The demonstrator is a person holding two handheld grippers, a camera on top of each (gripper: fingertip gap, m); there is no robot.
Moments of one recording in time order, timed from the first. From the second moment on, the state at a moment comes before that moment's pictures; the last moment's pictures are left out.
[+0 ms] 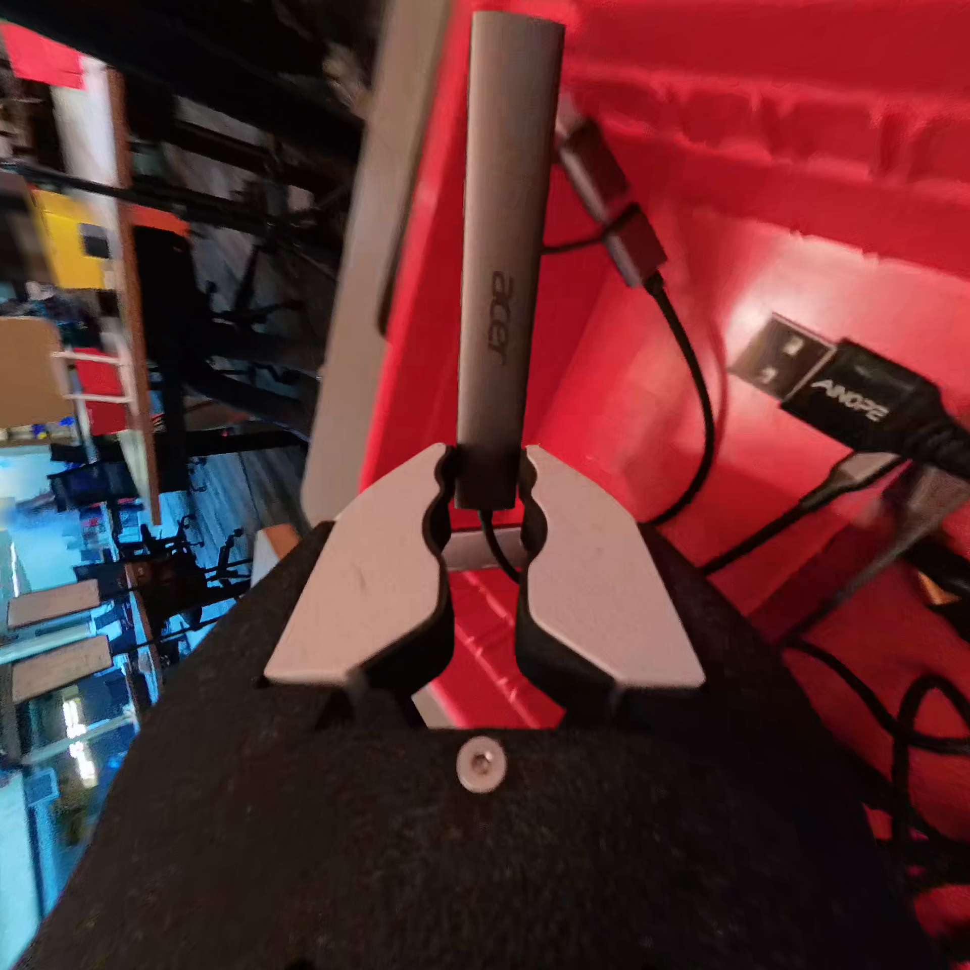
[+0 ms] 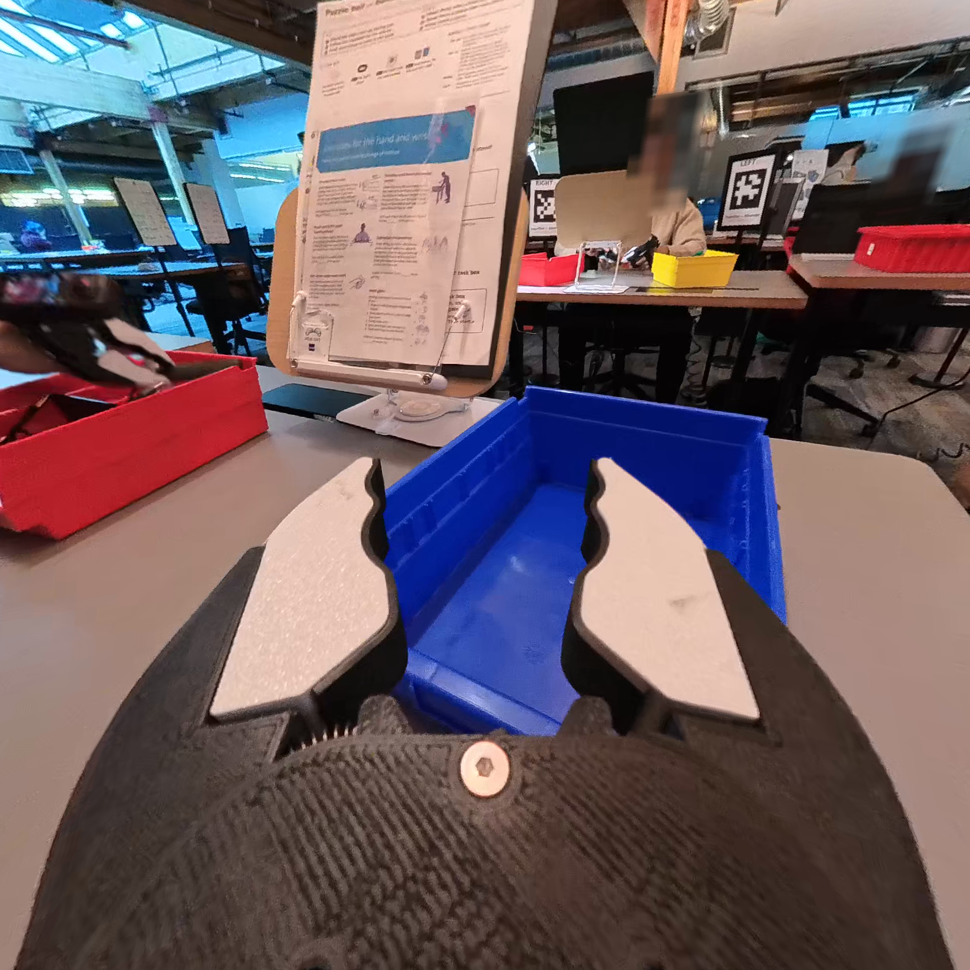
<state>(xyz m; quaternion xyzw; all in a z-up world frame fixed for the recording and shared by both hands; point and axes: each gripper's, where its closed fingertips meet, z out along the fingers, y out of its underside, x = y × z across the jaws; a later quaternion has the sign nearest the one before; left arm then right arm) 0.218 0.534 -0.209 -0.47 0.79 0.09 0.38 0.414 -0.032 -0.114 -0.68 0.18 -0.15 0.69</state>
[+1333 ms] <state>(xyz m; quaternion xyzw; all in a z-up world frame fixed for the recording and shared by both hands) 0.160 0.078 -0.165 -0.44 0.68 -0.50 0.31 0.161 0.079 -0.133 -0.73 -0.09 0.21 0.64</state>
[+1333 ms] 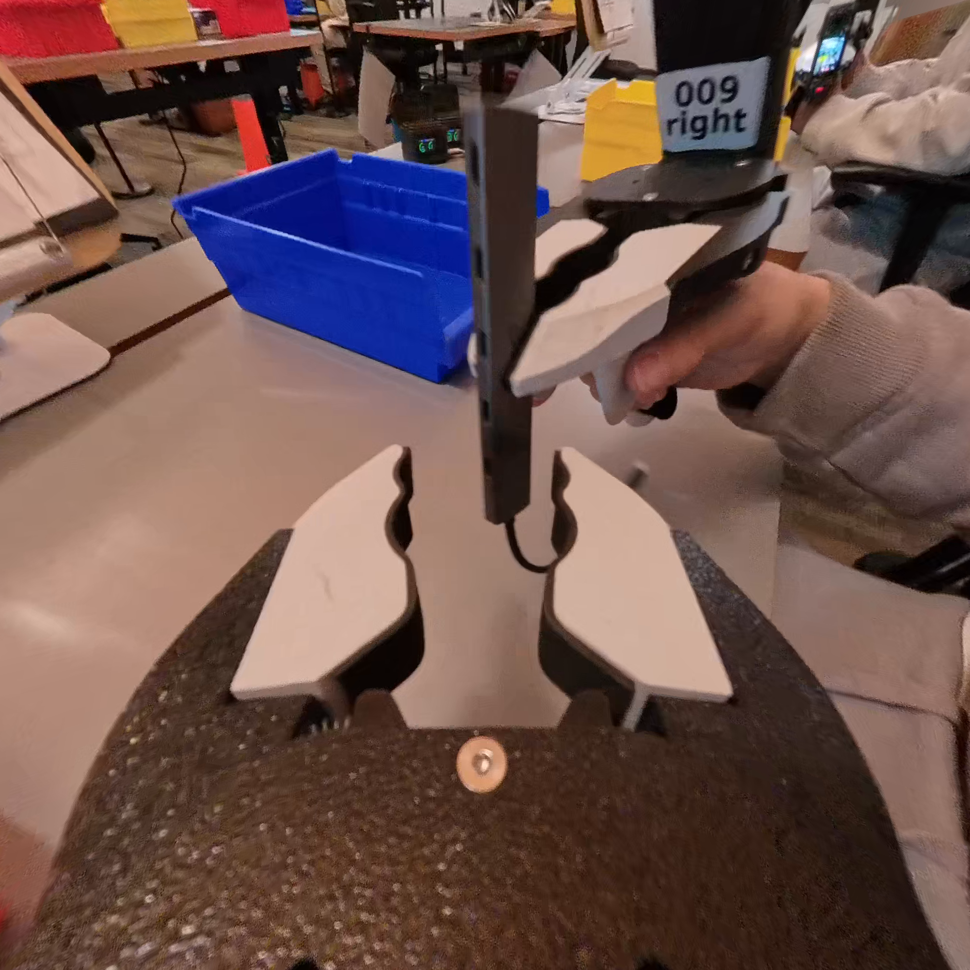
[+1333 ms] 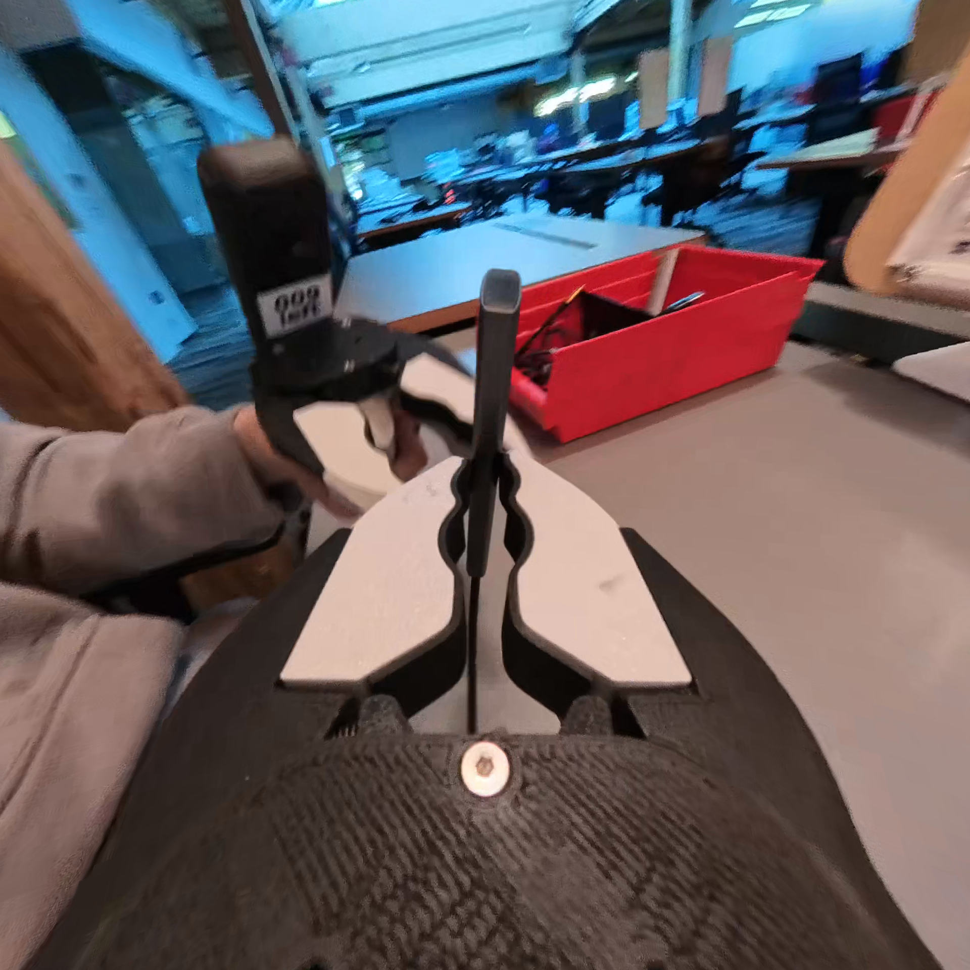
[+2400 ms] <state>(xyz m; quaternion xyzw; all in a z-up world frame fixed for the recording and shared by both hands) 0.198 0.153 -0.107 -0.62 0.14 -0.76 0.09 0.183 0.104 -0.143 -0.70 -0.11 -0.14 0.69</state>
